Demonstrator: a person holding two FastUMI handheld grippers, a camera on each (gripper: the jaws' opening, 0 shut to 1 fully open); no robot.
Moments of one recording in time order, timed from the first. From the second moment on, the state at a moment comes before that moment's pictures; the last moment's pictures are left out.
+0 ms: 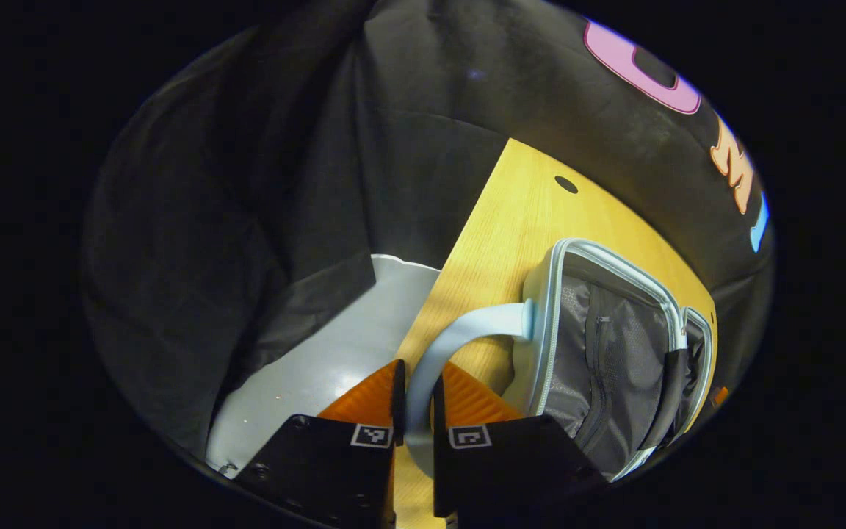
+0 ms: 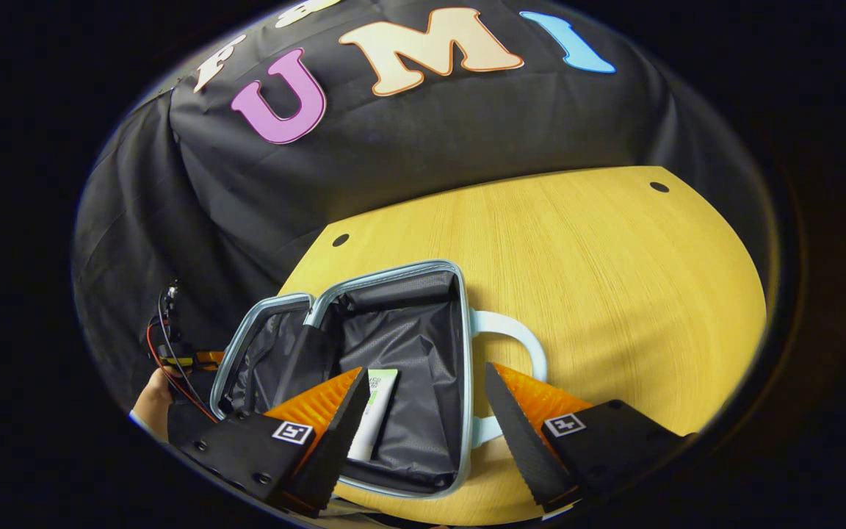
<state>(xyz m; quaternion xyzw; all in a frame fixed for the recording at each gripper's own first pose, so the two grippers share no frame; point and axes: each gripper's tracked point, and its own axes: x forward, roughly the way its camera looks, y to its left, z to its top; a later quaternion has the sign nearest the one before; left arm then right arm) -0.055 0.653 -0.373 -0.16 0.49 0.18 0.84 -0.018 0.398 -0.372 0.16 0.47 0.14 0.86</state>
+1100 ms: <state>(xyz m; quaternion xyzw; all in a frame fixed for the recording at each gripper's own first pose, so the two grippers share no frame) 0.008 0.438 -0.100 -0.04 0.30 0.05 0.95 -0.008 0.296 -0.338 0.15 0.38 0.18 0.89</state>
